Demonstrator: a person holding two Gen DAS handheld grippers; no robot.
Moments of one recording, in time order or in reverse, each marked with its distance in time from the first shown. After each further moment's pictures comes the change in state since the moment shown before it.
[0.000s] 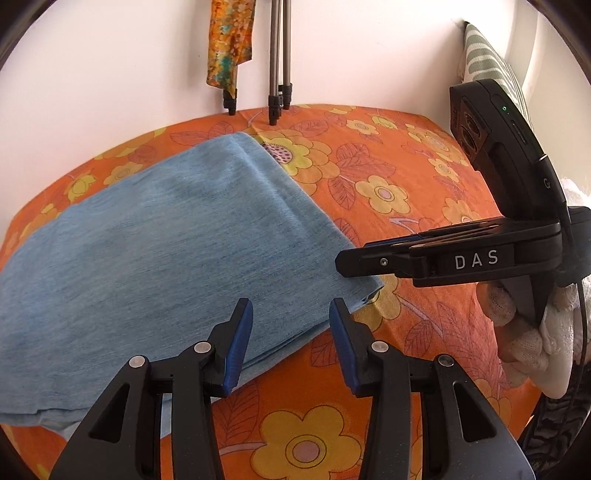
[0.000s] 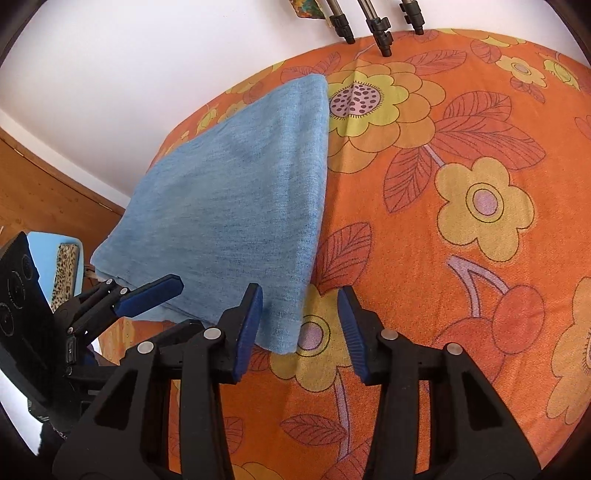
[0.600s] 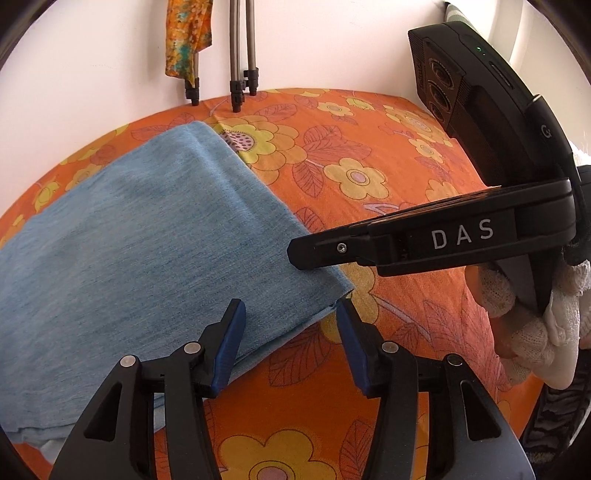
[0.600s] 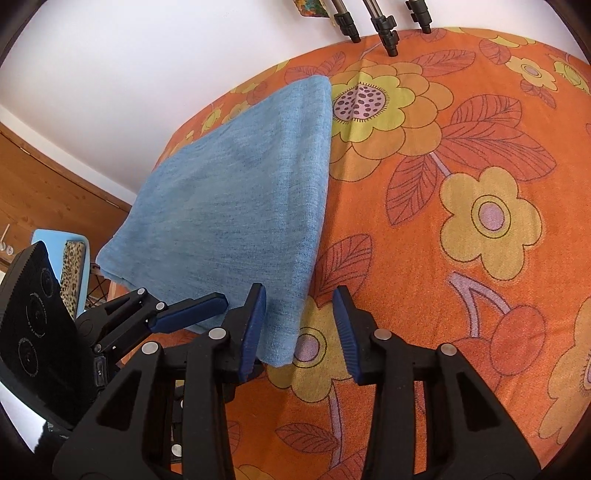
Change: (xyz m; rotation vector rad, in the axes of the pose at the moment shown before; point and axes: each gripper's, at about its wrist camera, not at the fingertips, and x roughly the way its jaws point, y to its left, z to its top) left arm 0.025 -0.023 0.002 0.058 0.042 -0.057; right arm 0.001 -0.007 0.006 0.002 0.025 0.050
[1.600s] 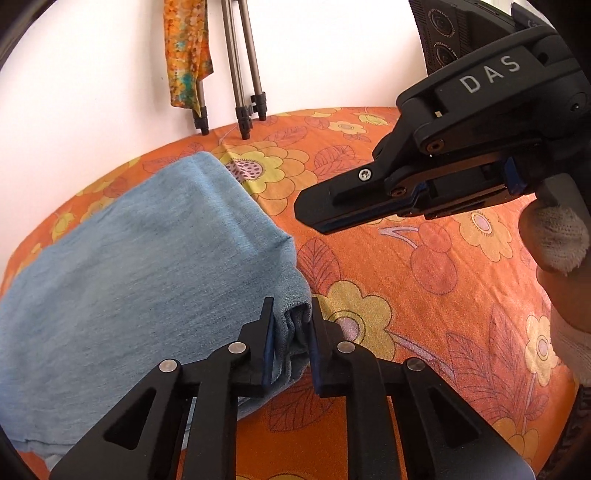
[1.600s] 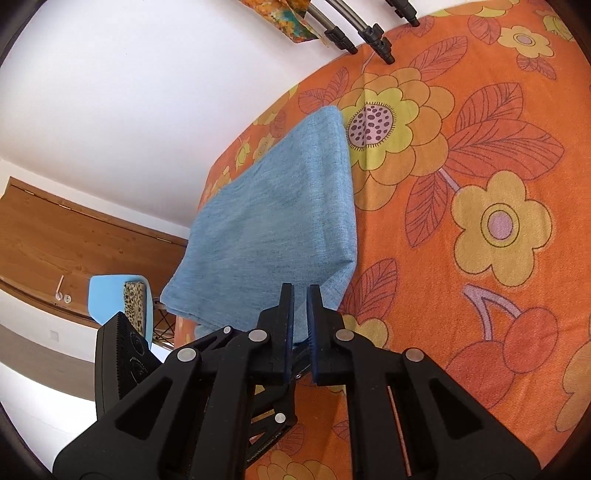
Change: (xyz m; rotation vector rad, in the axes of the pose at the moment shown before) left arm 0.010 -0.012 0.010 0.037 -0.108 0.126; right arm -0.038 -0.021 0.020 0.170 -0.058 0.213
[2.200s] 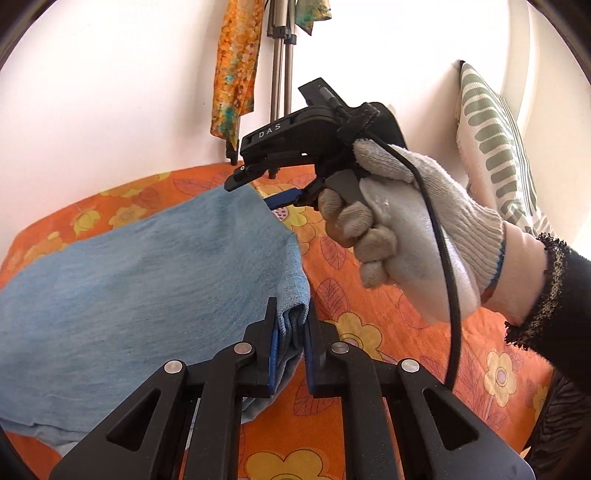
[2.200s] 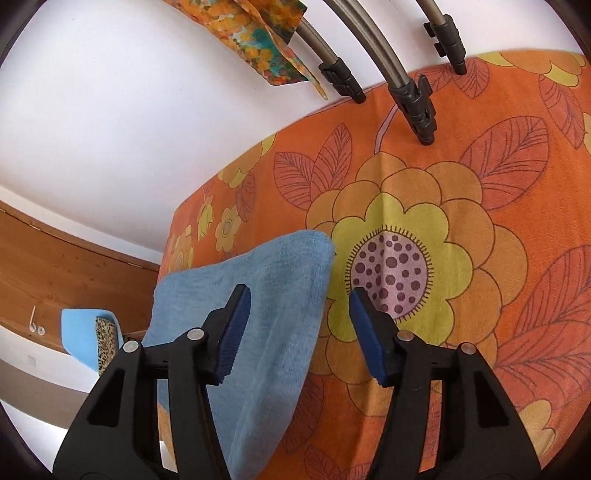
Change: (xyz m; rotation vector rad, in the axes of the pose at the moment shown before) left arm -0.058 0.032 0.000 -0.134 -0.113 -0.056; right arm 0.079 -0.006 0.125 0.017 -0.032 -0.091
